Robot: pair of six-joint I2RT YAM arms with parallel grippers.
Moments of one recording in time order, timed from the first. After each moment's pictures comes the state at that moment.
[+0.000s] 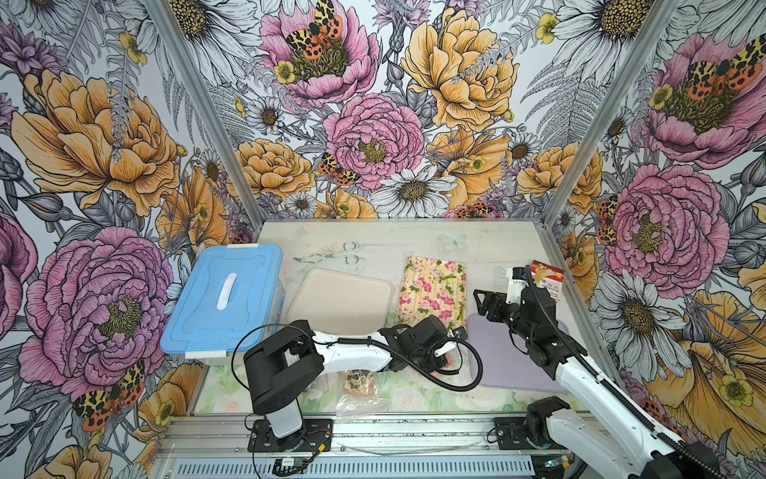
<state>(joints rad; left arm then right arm) -1.13 1.69 0.94 -0.13 -0.01 0.17 0.25 0.88 0.50 -0.10 -0.10 0.44</state>
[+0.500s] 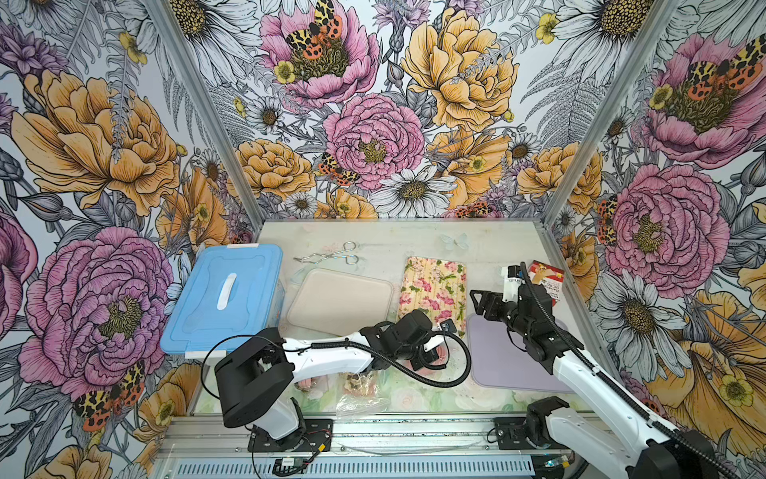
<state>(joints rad) -1.07 1.50 0.82 -0.09 0.03 0.17 0.25 0.96 0.53 -0.10 -0.18 0.44</state>
